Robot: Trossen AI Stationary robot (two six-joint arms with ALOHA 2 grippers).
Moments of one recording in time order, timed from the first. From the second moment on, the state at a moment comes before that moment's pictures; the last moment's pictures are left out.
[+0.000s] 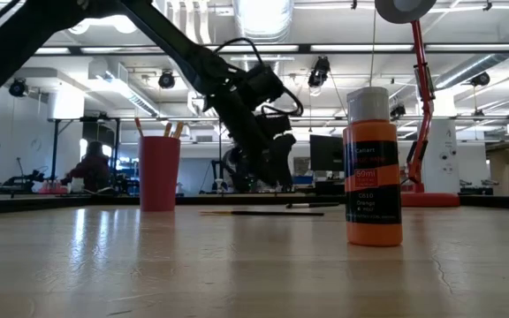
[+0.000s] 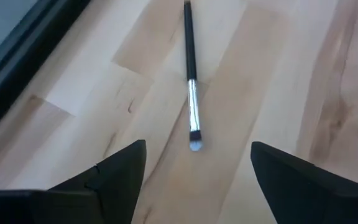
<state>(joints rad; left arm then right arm) 0.38 2.05 1.47 -0.24 -0.07 -0.03 0.99 1.15 1.16 -1.53 1.41 1.34</state>
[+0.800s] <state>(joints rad) 0.35 1.48 1.32 -0.36 -0.02 -0.03 0.49 1.15 1.15 -1.13 0.99 0.65</state>
